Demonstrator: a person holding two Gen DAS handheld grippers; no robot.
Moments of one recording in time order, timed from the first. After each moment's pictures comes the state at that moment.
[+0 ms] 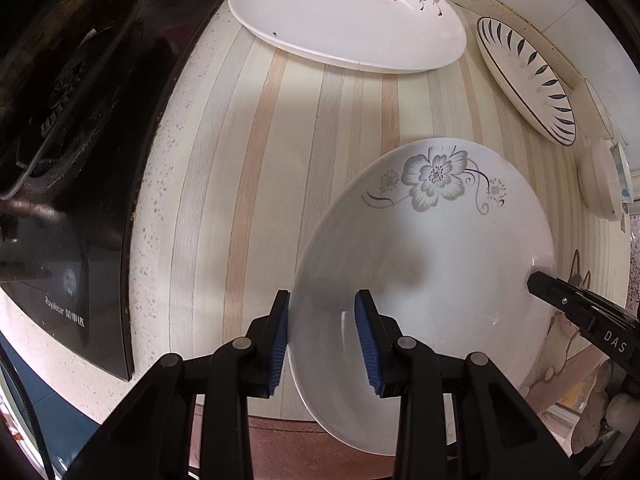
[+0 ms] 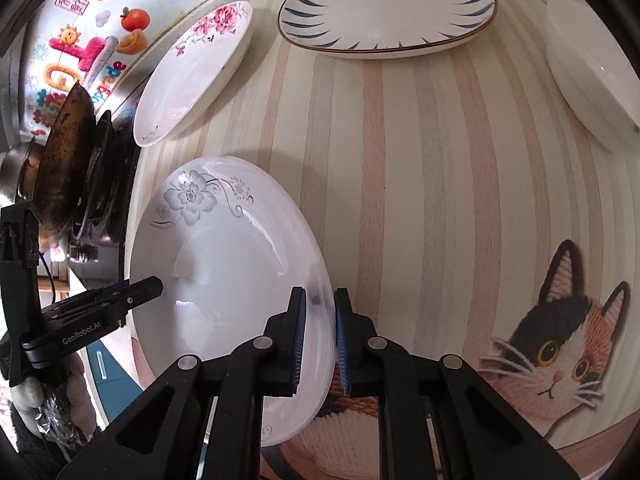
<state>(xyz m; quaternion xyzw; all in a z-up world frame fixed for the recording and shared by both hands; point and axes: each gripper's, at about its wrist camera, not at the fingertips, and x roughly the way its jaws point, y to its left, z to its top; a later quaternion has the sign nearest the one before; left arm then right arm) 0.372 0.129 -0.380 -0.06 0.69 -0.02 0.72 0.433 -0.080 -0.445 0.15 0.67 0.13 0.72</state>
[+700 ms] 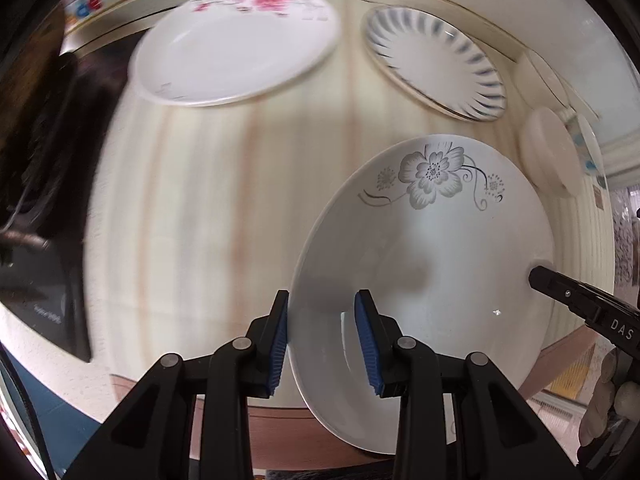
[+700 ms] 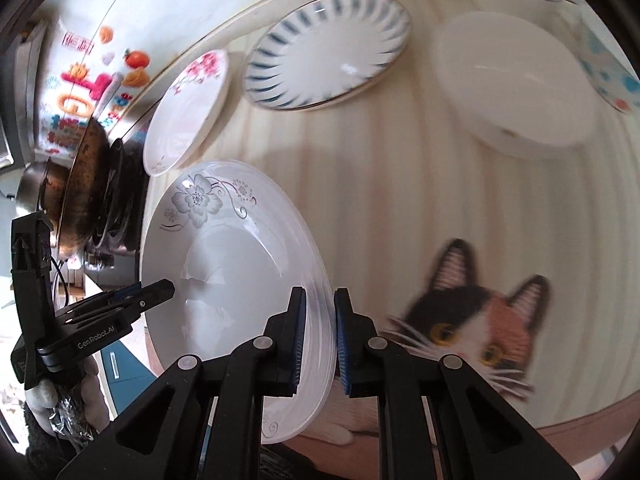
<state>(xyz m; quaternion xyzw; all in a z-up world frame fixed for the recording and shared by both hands) 0.363 0.047 -0.338 -0.03 0.67 -0.06 0.73 0.413 -0.173 -0.407 0.19 0.65 0.13 0.73</state>
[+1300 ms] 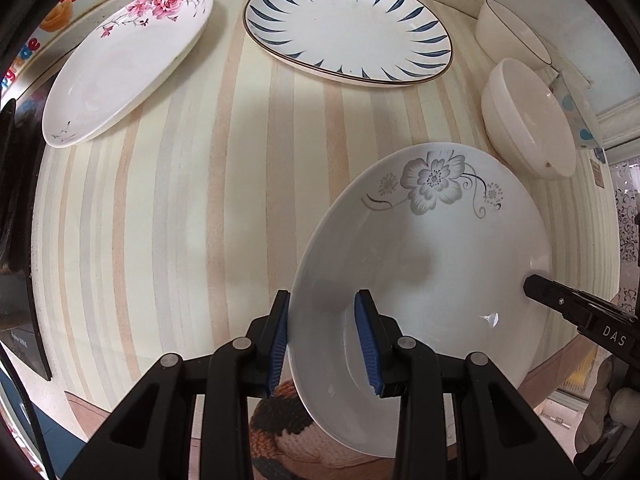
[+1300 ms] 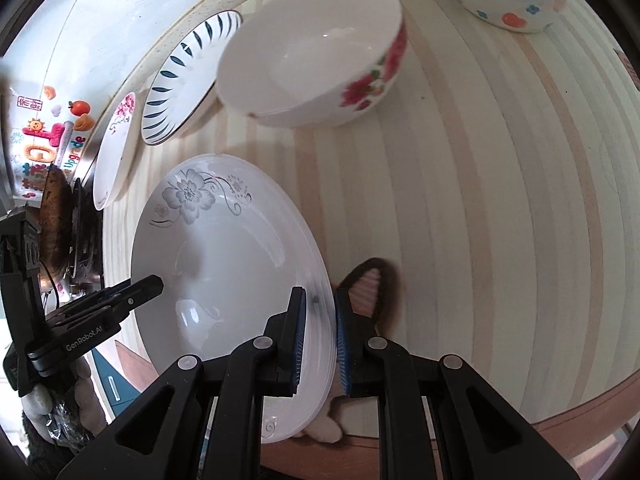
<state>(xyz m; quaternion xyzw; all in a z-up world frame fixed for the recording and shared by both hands) 0.378 -0.034 -0.356 -0.01 0.68 -0.08 0.73 0.395 -0.280 -0.440 0.22 0.66 0.07 0.71</state>
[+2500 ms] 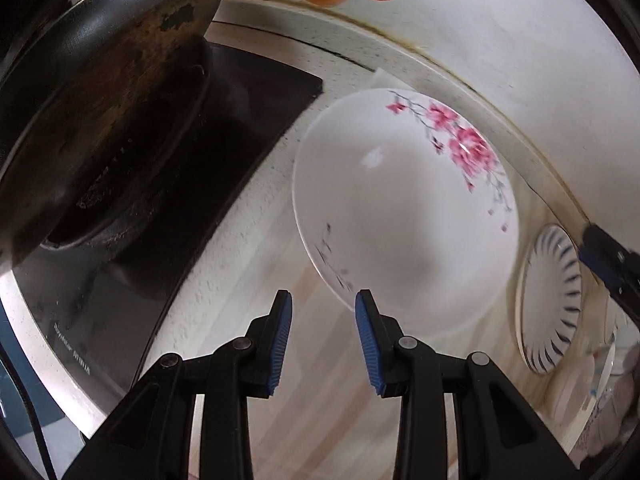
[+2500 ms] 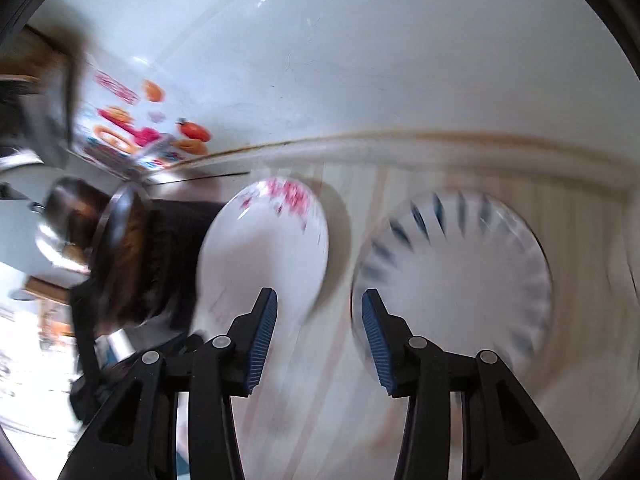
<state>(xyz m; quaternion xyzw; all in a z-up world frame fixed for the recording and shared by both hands) 0.462 0.174 -0.334 -0.20 0.60 0.14 0.76 0.622 -0.080 -0.347 0.13 0.58 0.22 0.78</state>
